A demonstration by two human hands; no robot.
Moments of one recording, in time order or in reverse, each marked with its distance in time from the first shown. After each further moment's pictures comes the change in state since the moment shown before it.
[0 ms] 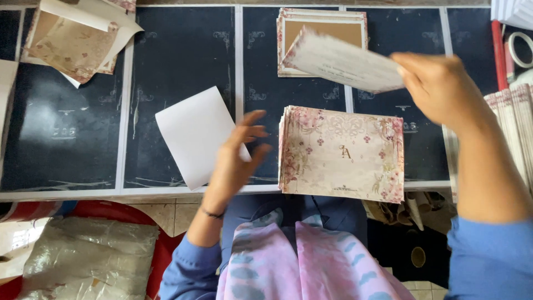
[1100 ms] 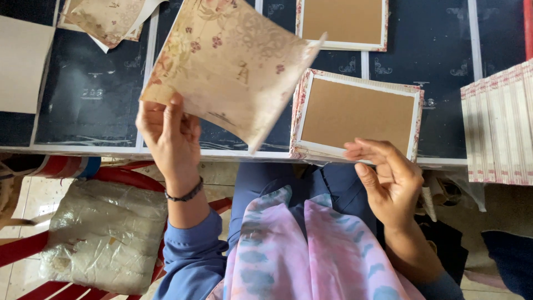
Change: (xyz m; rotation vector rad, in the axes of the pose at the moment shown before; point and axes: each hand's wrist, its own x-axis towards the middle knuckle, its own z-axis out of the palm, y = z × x) left_hand -0.054 0.016 -0.075 -0.579 0.761 0.002; right_hand -0.099 -0.223 0.073 0.718 0.506 0.287
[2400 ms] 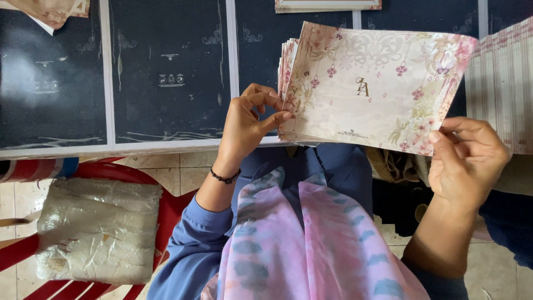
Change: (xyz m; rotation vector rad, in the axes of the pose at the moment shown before) left_hand -0.045 -0.071 0.076 0.525 -0.737 -0.245; right_hand -0.045 0.082 -0.104 0.038 0.456 0.428
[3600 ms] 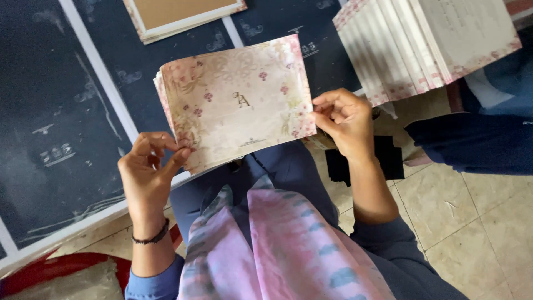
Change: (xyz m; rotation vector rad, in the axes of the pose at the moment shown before) left_hand -0.008 0.010 0.005 0.065 0.052 -0.059; right_hand 0.019 0.015 0.011 0.019 -0.068 -0.039
